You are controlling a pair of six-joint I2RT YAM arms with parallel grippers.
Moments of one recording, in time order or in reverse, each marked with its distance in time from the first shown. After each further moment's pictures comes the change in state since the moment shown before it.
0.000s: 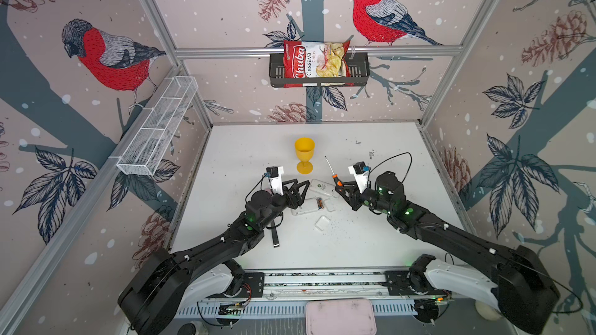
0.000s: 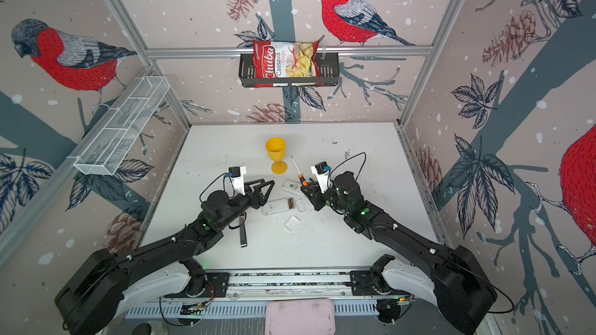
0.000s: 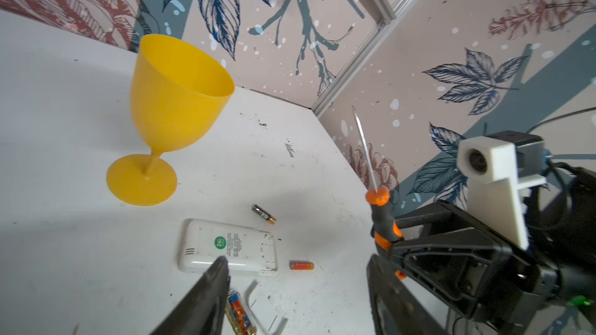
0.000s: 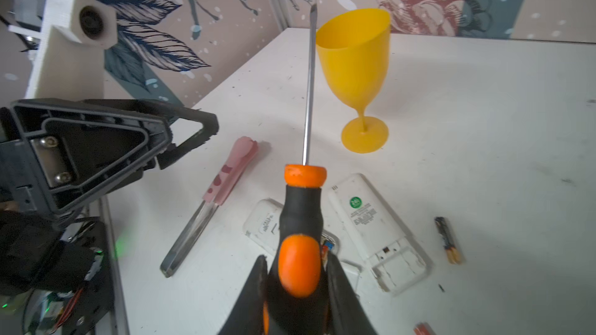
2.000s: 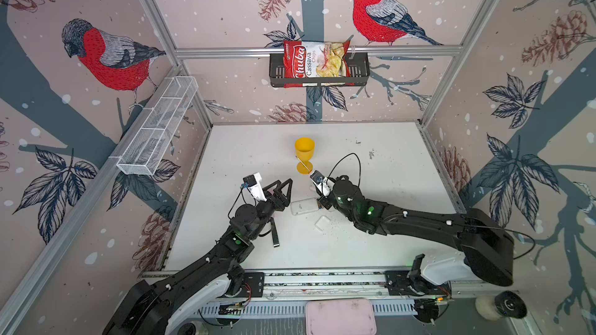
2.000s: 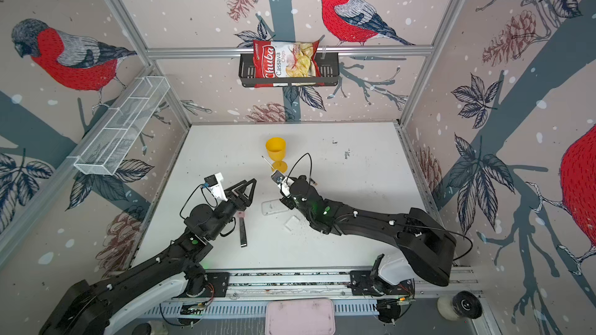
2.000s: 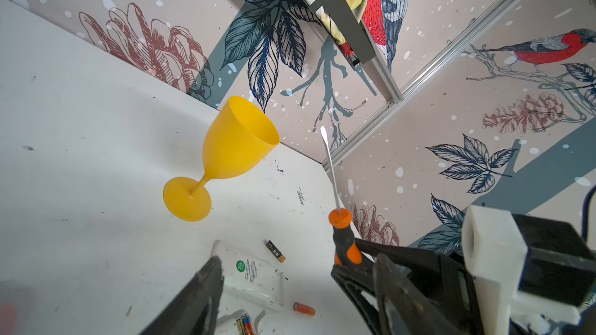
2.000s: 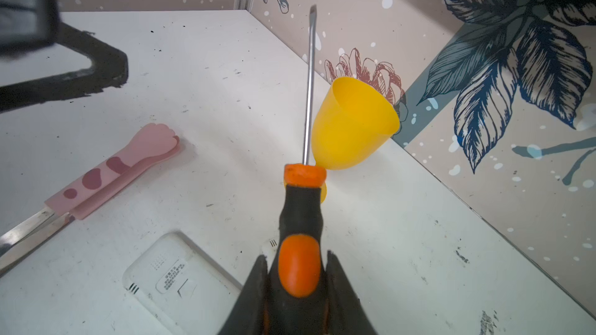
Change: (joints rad) left arm 0.039 -0.258 -0.128 -0.037 -0.190 -0.110; right arm 0.386 0.323 0.228 0.072 0.752 -0.494
